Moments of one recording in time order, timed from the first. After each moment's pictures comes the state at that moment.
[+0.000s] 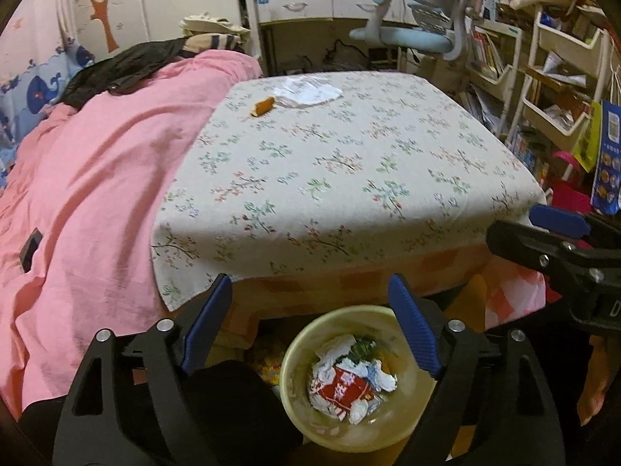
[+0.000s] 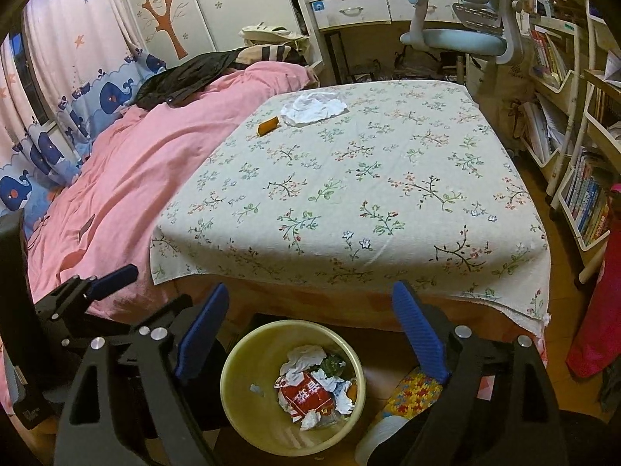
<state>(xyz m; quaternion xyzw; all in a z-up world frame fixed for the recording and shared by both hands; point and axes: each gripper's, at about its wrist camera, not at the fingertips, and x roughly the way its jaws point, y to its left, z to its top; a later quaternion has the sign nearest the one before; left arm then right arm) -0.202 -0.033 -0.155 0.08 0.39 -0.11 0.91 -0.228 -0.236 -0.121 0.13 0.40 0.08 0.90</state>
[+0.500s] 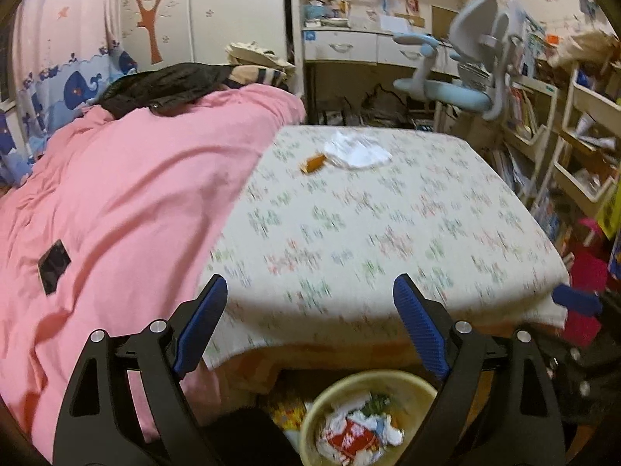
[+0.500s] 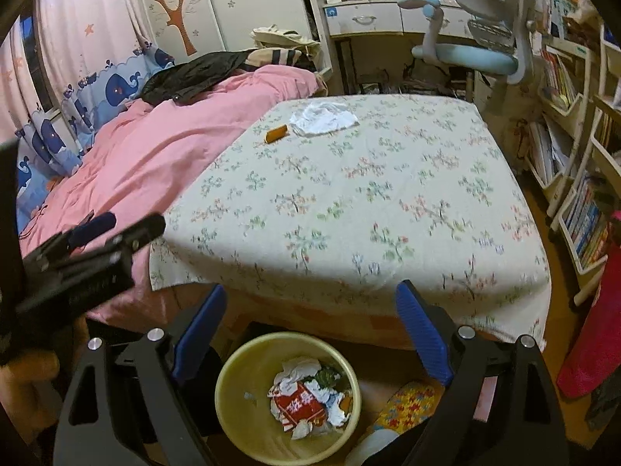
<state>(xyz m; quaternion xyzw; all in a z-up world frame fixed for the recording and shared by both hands) -0.154 -0.002 -0.114 0.04 0.32 -0.05 0.94 -0.211 -0.228 -0.110 0.10 0.39 0.09 0.91</state>
